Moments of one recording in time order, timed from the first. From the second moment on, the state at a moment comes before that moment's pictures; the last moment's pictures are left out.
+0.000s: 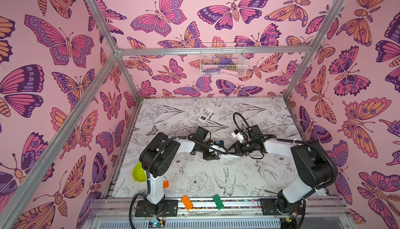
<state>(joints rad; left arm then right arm) -0.61 1.92 0.95 -0.04 0.68 0.80 0.37 1.66 0.73 -0.10 -0.87 0.47</state>
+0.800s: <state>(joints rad) -0.62 1.93 0.95 -0.03 0.69 0.80 0.34 1.45 0.67 -0.15 -0.89 0.21</state>
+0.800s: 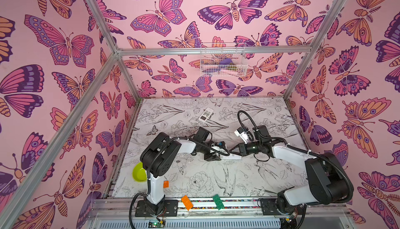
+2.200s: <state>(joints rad) -0.62 1.93 0.95 -0.02 0.70 0.80 0.34 1.63 0.77 -0.25 -0.81 0.26</state>
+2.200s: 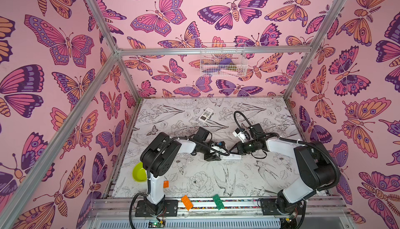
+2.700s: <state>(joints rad) -0.62 1.93 0.95 -0.03 0.71 0.81 0.38 1.68 0.79 -0.22 -0.81 0.31</state>
